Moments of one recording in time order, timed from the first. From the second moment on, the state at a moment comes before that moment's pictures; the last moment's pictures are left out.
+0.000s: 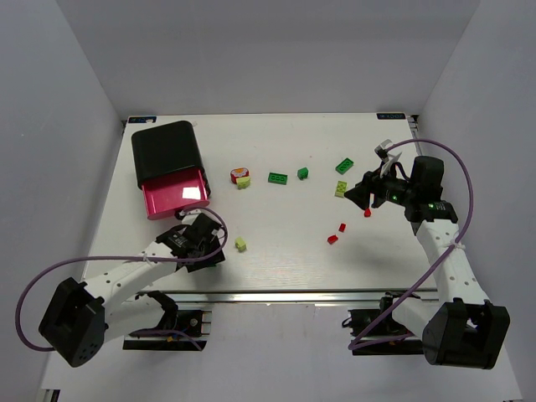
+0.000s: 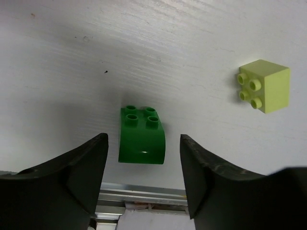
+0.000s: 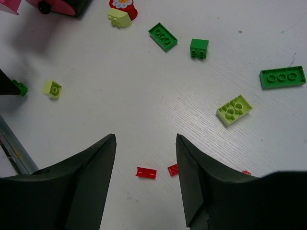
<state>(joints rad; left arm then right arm) -0.64 1.06 0.56 -0.67 -0.24 -0.90 -0.03 1.06 0.85 -0.32 -0.83 -0.19</state>
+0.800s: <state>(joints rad) -0.72 1.03 0.65 -0.55 -0.01 -0.65 -0.03 1.06 0.85 -0.32 -0.83 -0.19</state>
